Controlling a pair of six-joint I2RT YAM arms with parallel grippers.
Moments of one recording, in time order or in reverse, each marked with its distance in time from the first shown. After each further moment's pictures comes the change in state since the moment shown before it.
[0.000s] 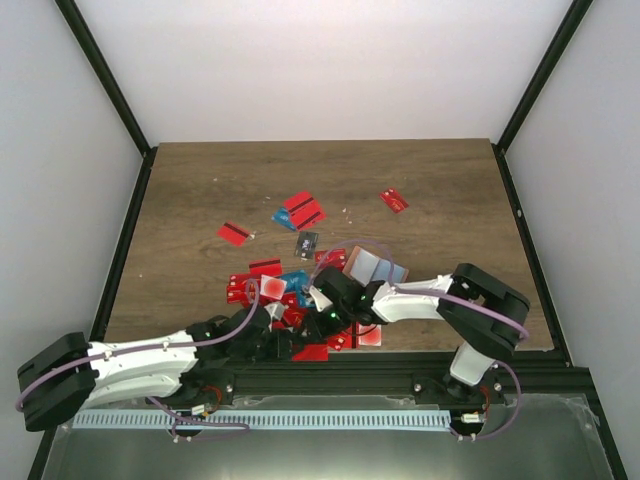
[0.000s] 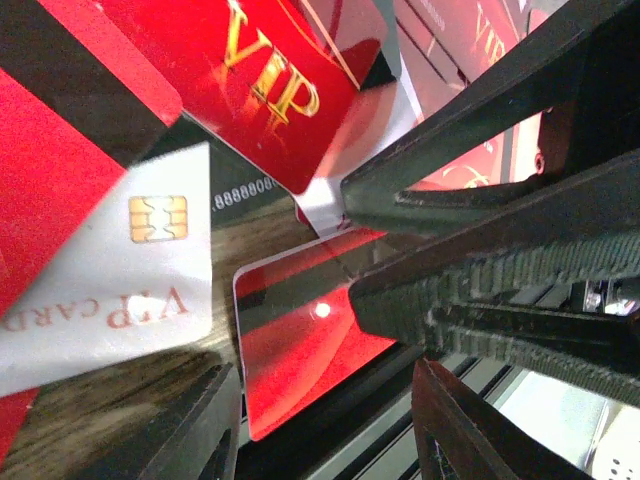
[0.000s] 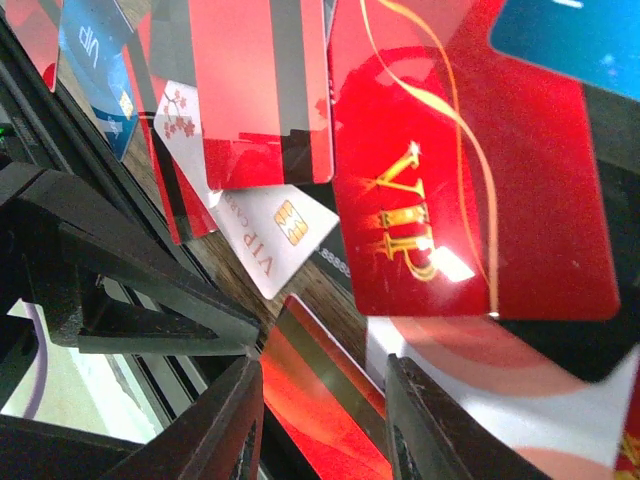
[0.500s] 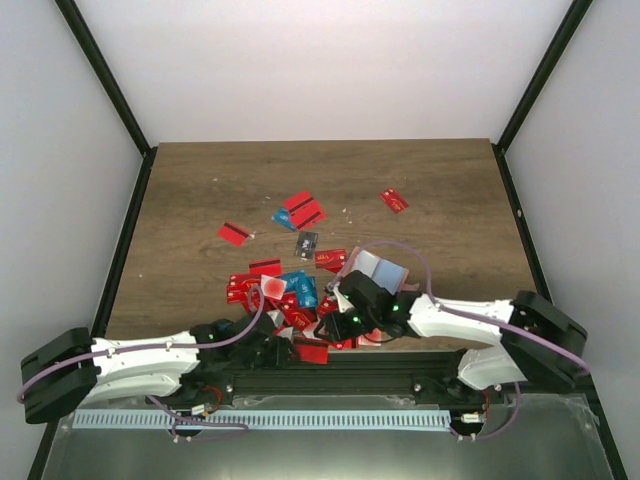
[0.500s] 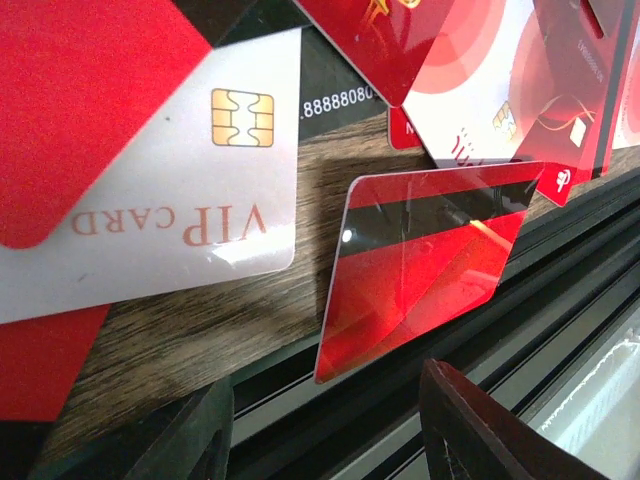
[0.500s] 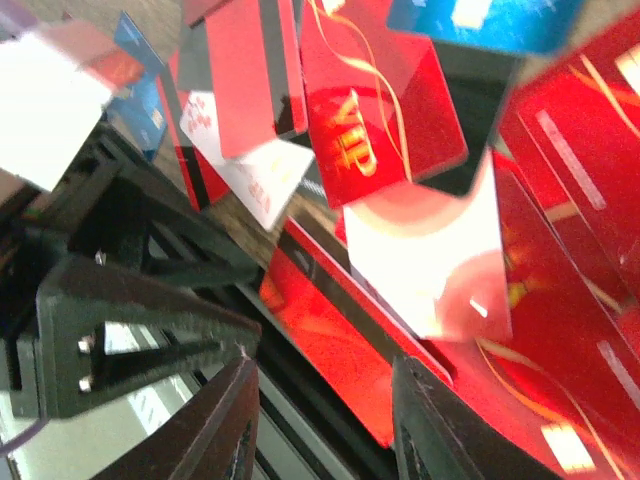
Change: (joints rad) left arm -0.061 0.029 0.009 -0.090 -0.032 -0.007; right arm 0.000 -0.305 -0.150 -0.057 0.116 0.088
